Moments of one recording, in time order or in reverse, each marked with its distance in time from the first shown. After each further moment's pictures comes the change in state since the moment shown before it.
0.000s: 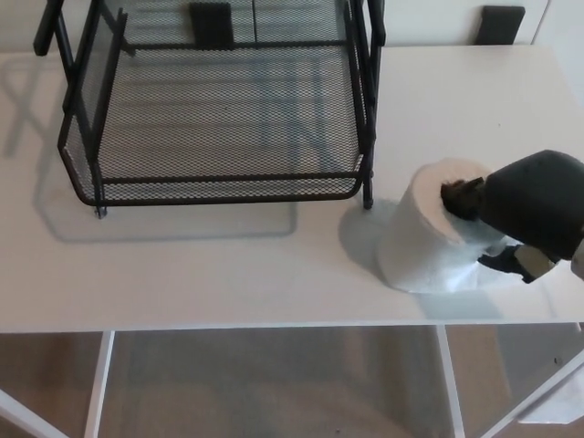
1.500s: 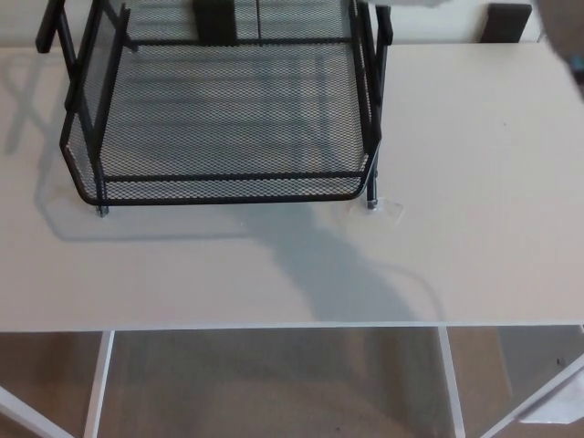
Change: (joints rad) left_arm 0.005 0.003 -0.034 0.000 0.018 0.000 -0.019; right_arm -0.883 0.404 -0.009 0.448 0.005 -0.007 0.099
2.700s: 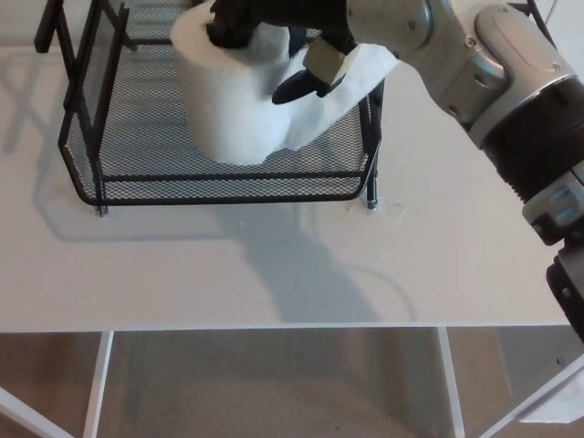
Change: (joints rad) left_arm -0.001 -0.018 -0.028 -0.008 0.025 -0.009 -0.014; right_arm 0.005 0.138 0.099 0.210 0.057 0.030 0.322
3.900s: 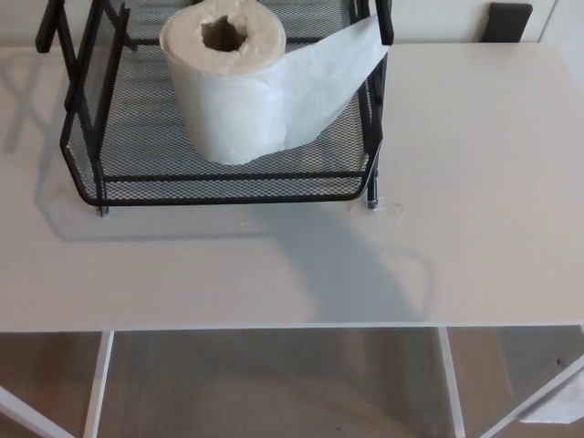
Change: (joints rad) left_arm 0.021 0.002 -0.007 -0.018 0.009 -0.009 -0.009; right_arm -0.249 -0.471 -0.307 -0.209 0.117 0.076 0.294
